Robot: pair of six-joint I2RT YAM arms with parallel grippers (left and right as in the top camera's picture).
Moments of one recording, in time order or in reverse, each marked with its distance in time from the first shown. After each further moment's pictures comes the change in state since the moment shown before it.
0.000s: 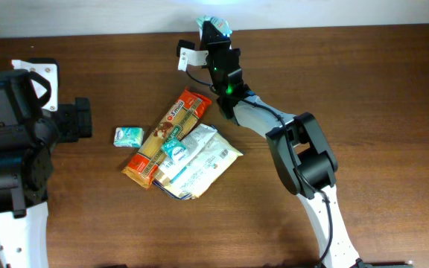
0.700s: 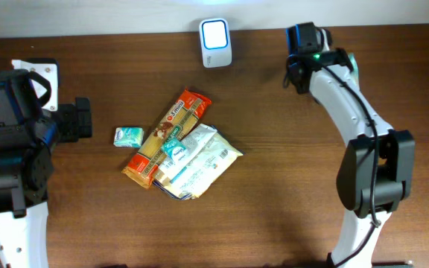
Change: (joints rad) left arm 0.000 0.000 0.000 0.000 0.000 0.000; right arm -0.334 -0.373 0.001 -1.600 0.676 1.208
